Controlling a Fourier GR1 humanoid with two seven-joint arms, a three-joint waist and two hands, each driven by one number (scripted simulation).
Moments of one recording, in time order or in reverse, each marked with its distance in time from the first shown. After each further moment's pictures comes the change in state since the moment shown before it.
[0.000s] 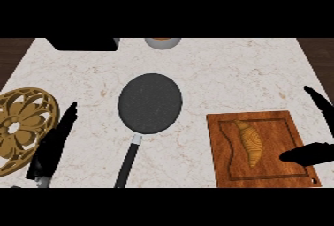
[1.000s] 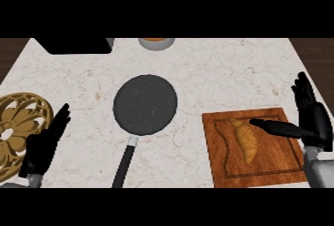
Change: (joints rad) left arm -0.015 0.019 0.046 0.152 0.115 -0.077 -0.109; right arm -0.065 0.396 -0.171 0.397 -0.264 -0.265 -0.767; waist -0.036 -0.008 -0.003
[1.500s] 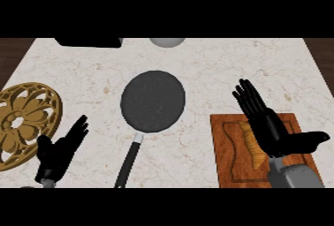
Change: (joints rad) left arm 0.011 -0.076 -0.033 0.086 0.136 -0.134 0.017; right arm 0.014 0.140 0.163 -0.088 -0.258 0.347 -0.120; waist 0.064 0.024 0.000
